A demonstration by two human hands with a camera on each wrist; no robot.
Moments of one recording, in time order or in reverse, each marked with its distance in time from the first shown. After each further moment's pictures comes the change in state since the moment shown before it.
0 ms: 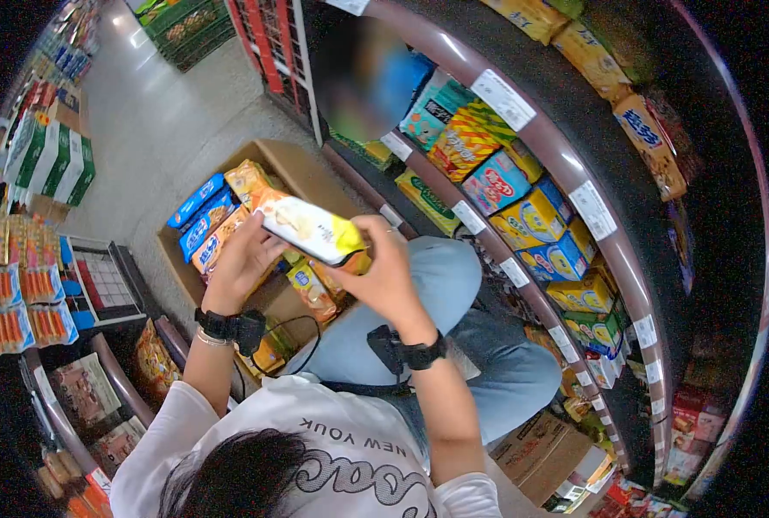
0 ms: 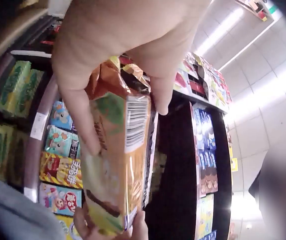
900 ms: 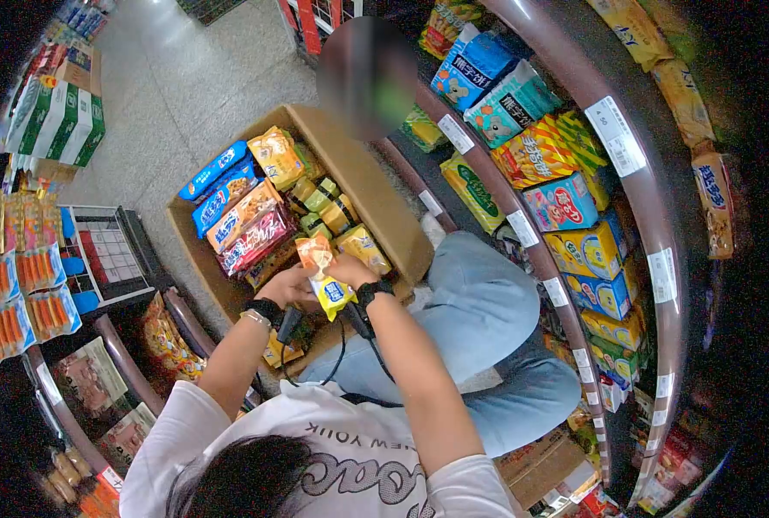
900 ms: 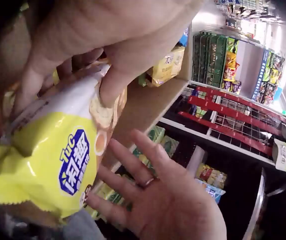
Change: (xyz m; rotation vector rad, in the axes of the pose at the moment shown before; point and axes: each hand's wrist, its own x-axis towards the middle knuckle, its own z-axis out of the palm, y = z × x) left_hand 0.035 -0.136 -0.221 -0.089 0.361 -0.663; right_hand 0.005 0.212 0.156 -0.193 -0.791 0.898
